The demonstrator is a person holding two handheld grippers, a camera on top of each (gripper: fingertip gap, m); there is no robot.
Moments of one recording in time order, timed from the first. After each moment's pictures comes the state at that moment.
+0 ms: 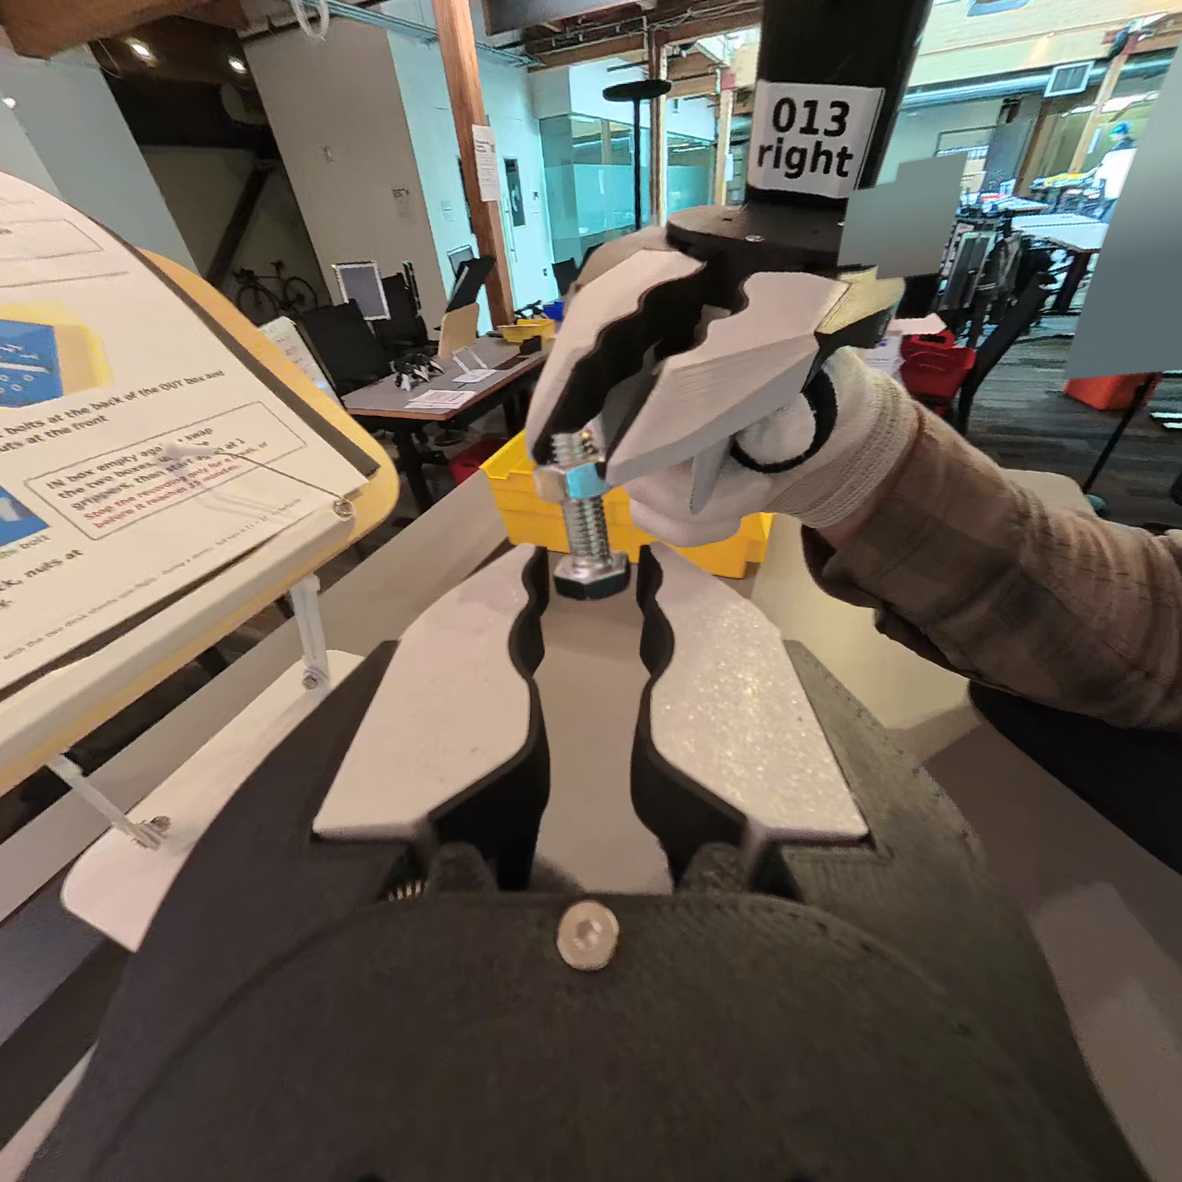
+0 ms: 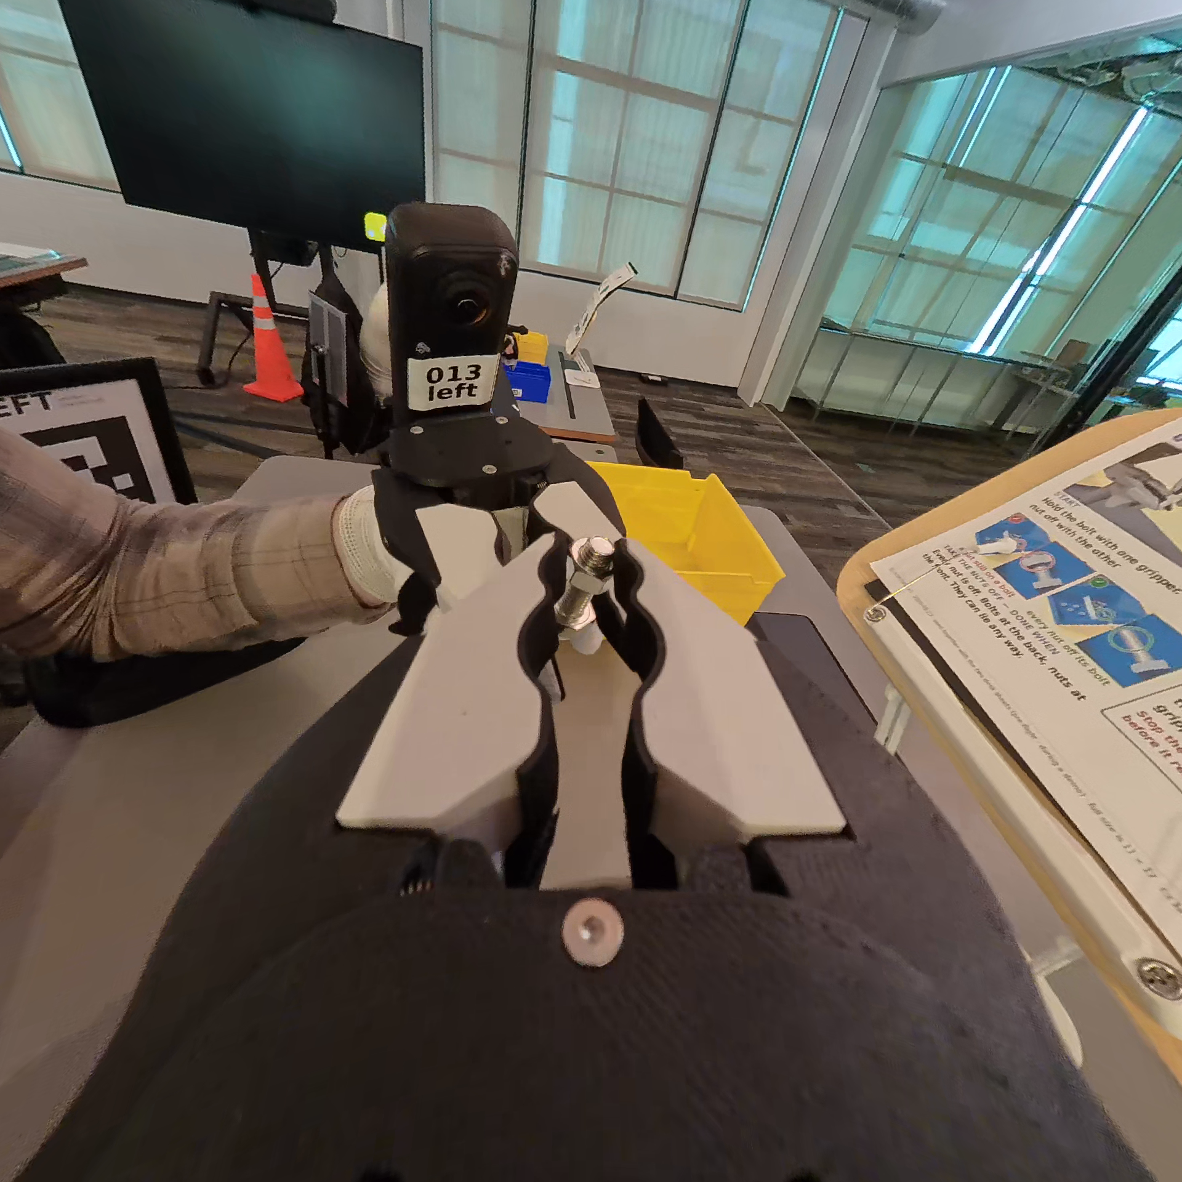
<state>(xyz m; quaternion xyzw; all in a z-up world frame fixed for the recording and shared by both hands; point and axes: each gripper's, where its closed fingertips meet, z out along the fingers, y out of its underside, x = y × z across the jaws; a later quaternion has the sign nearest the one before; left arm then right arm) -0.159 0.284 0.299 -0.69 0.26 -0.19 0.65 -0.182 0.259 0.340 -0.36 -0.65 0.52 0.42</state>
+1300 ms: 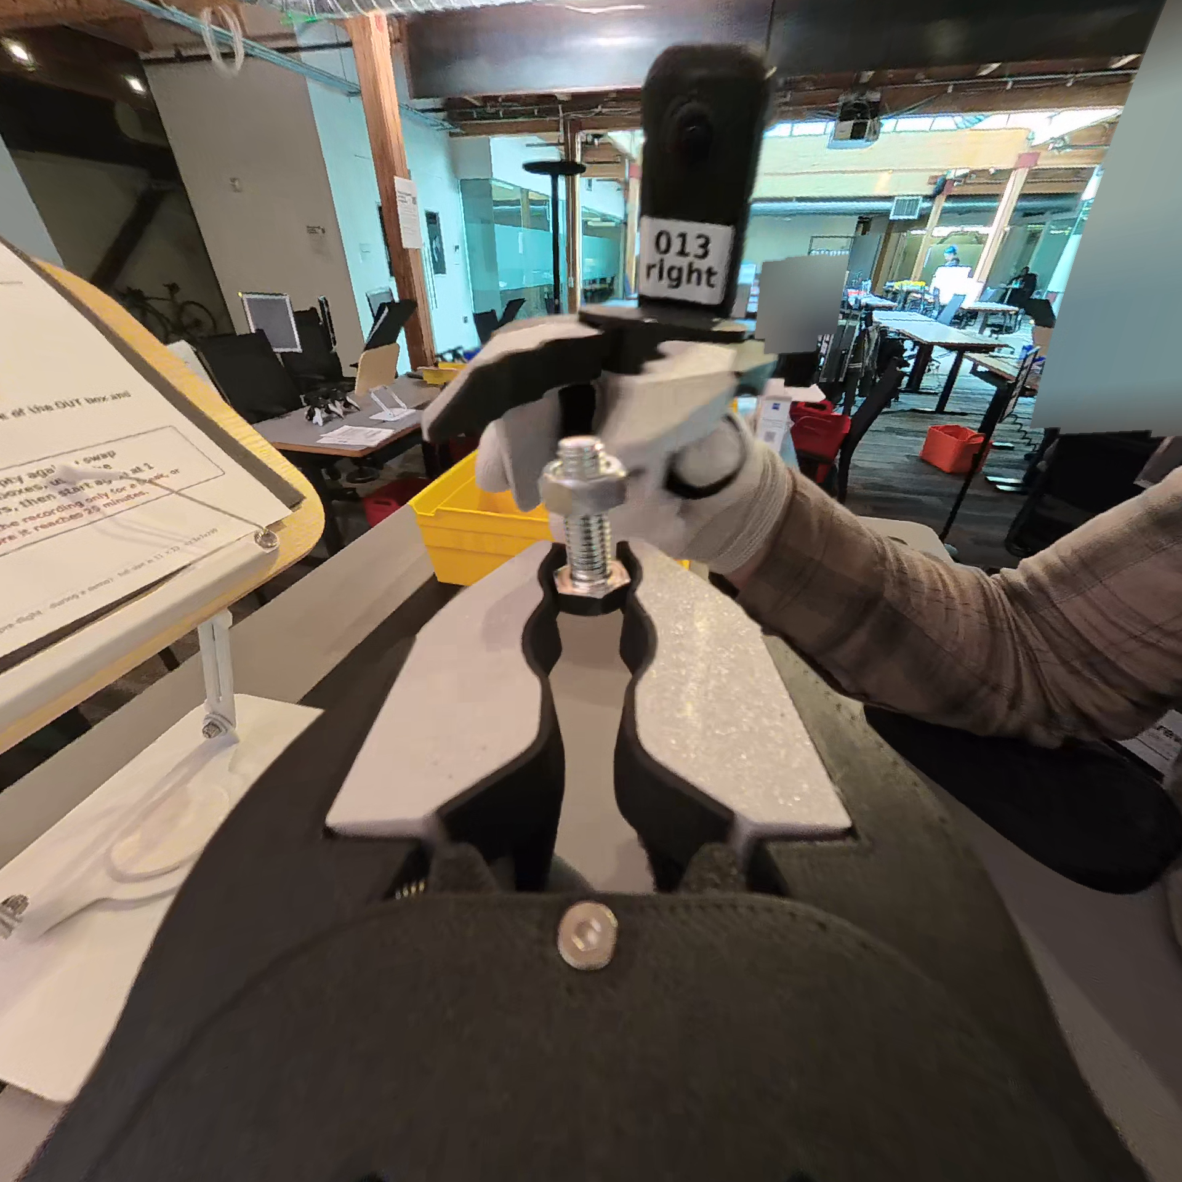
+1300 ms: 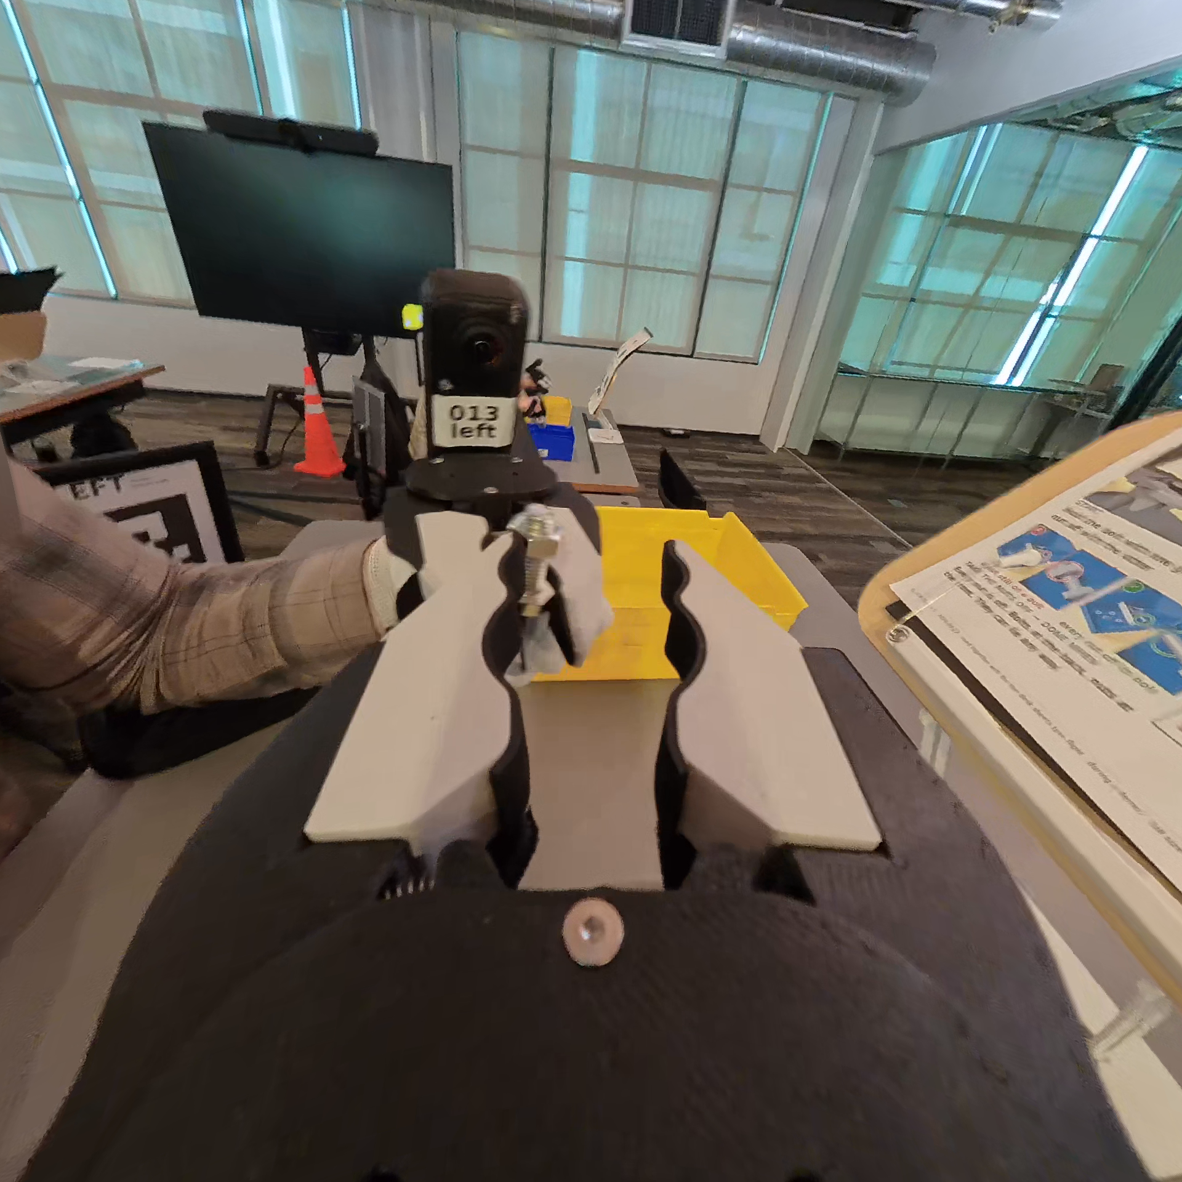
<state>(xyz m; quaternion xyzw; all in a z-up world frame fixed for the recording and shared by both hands) -0.152 0.269 0.311 -0.66 0.27 -0.27 0.65 -0.181 0.266 0.349 -0.35 -0.61 0.58 0.41</state>
